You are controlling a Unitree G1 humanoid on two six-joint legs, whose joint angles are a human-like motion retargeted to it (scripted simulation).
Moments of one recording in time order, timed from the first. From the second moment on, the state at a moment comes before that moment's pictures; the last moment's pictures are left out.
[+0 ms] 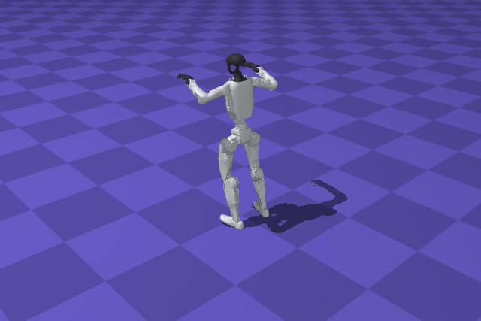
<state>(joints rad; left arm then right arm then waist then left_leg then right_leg) 0.27 1.47 0.65 -0.32 0.30 -0.11 -0.14 0.33 -1.17 -0.75 -0.30 0.03 -0.11 0.15 -0.02 -0.06 -0.03 -0.03 0.07 0.34 0.16 -0.45 -0.05 -0.02 -0.19 -0.30 0.10 -0.30 0.17</state>
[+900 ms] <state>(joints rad) 0.32 1.41 0.71 -0.33 0.33 -0.11 -0.15 0.35 -1.11 -0.77 -0.30 0.02 -0.11 0.15 -0.01 -0.08 -0.03 -0.04 0.07 0.33 0.17 -0.46 -0.05 -0.01 -0.20 -0.31 0.10 -0.31 0.17</state>
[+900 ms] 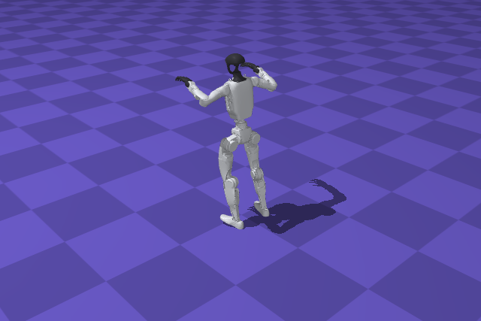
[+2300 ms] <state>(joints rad) -1.00 0.85 -0.21 -0.17 -0.39 -0.36 0.60 1.04 -0.77 -0.07 0.16 0.48 -0.04 0.24 -0.54 0.14 0.25 0.11 0.23 0.07 0.21 -0.03 -0.11 -0.47 -0.16 -0.33 0.09 -0.32 0.16</state>
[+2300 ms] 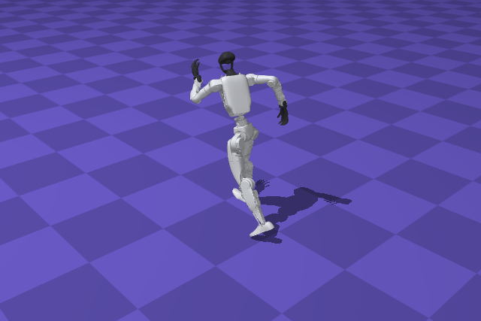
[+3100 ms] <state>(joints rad) 0.23 0.42 0.01 0.70 -0.29 0.01 0.28 0.06 -0.45 0.24 -0.26 0.19 -0.21 -0.22 0.32 -0.19 0.25 -0.41 -0.02 0.15 0.68 -0.64 0.24 -0.27 -0.20 -0.01 1.95 -0.58 0.06</state>
